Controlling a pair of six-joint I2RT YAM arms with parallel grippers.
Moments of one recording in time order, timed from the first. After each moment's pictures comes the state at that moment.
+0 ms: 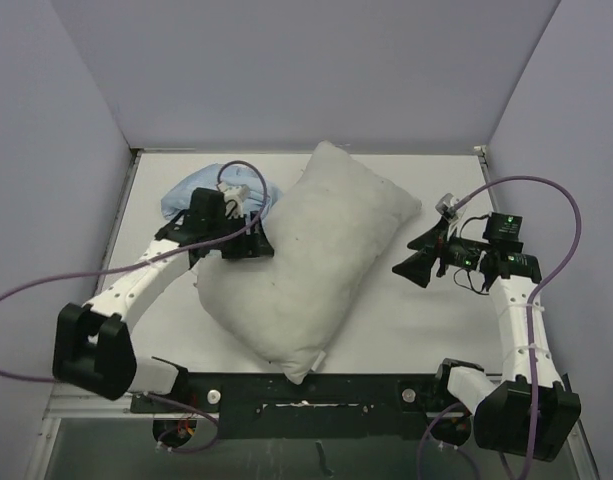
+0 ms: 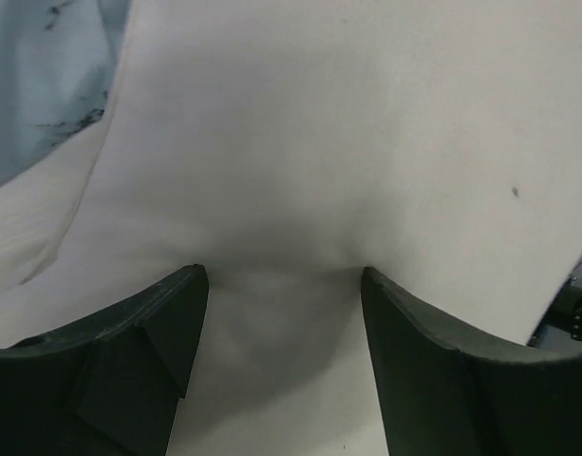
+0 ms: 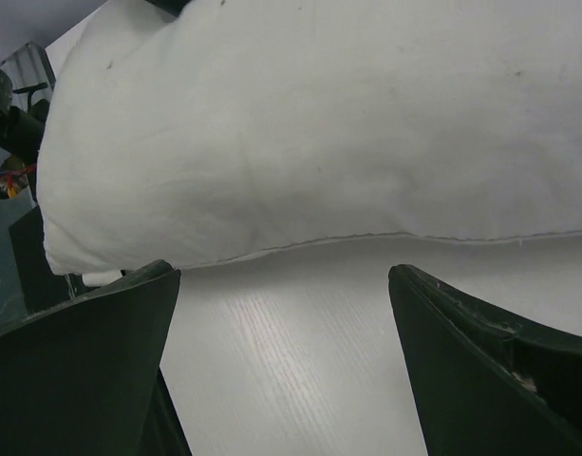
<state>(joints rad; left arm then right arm) -0.30 1.29 0.99 -0.46 0.39 -0.41 -0.20 1.04 0.90 -0.71 -1.16 -0.47</state>
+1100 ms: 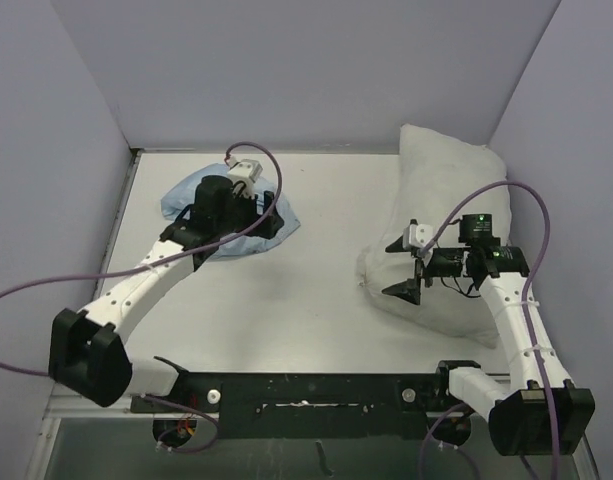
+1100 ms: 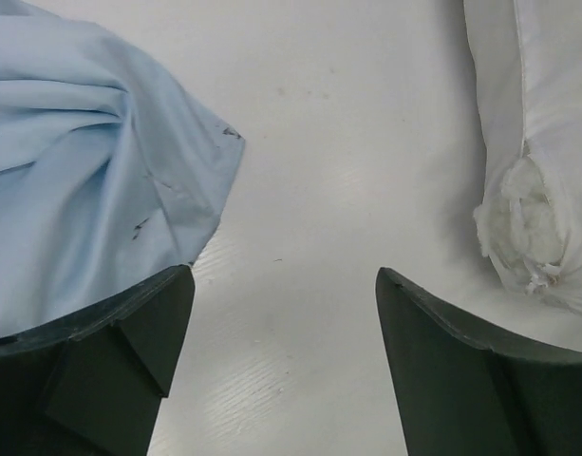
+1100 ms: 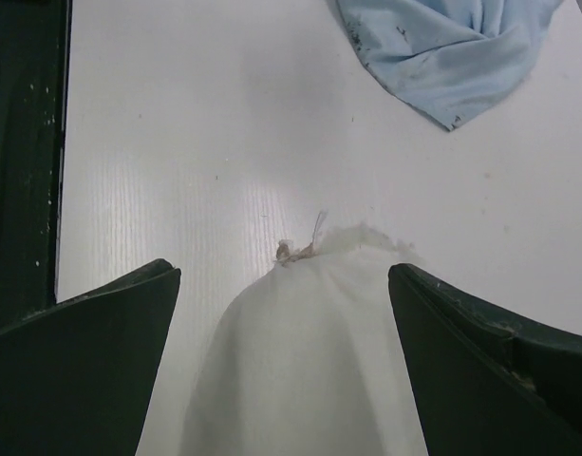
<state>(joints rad) -0.49 1.42 1.11 -0.21 0.16 -0.26 -0.03 1.02 0.93 -0.92 -1.18 -1.11</state>
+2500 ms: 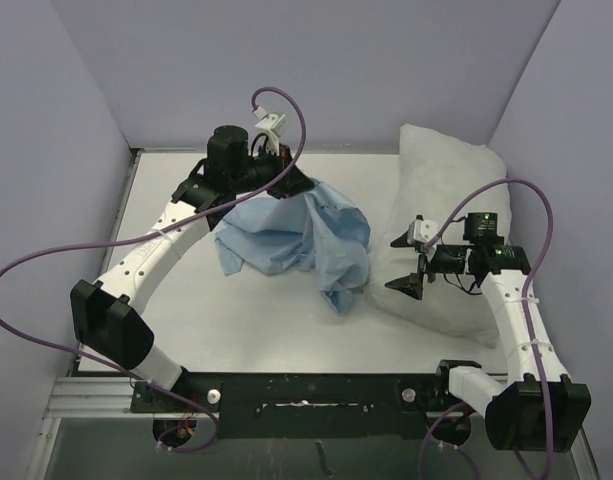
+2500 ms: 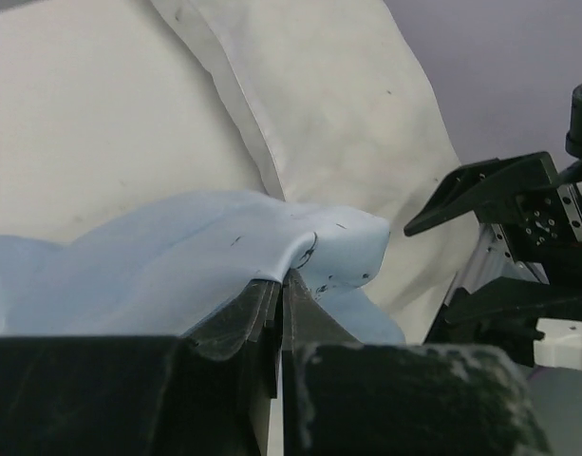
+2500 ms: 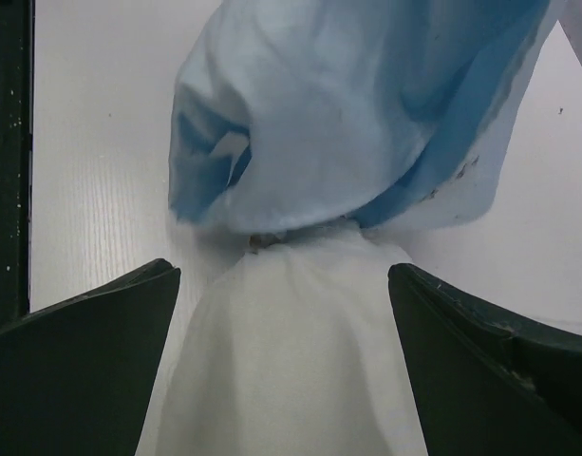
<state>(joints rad) -0.50 1.57 1.55 -0.28 0.50 -0.36 -0.04 1.06 0.94 -0.91 -1.14 -1.19</state>
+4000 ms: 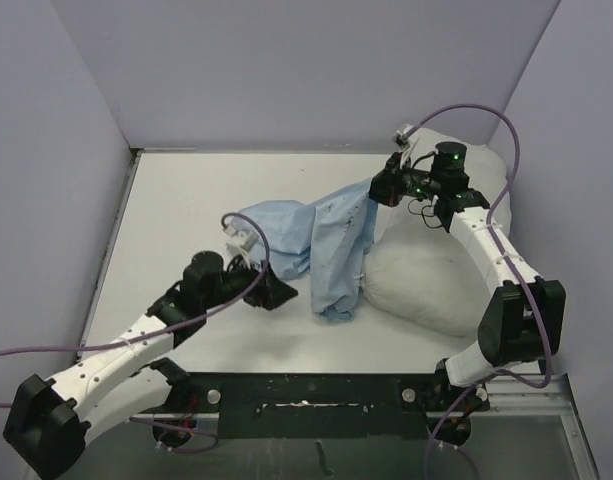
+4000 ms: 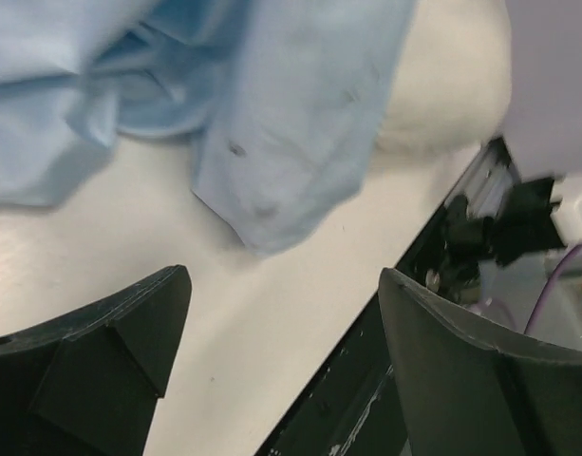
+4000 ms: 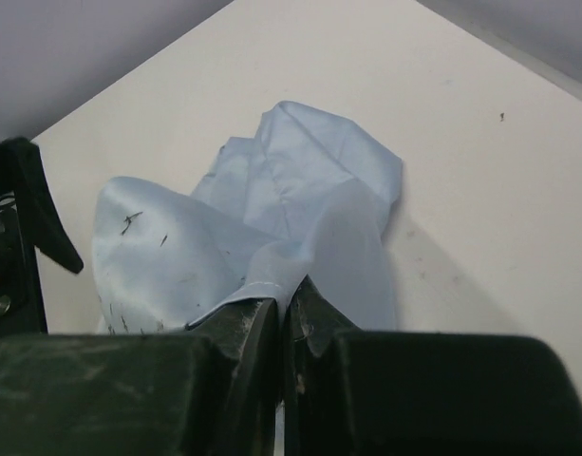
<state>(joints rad) -0.54 0.95 0.58 0.00 0.42 -0.61 0.12 1.52 1.28 -0.13 -0.95 -0.04</state>
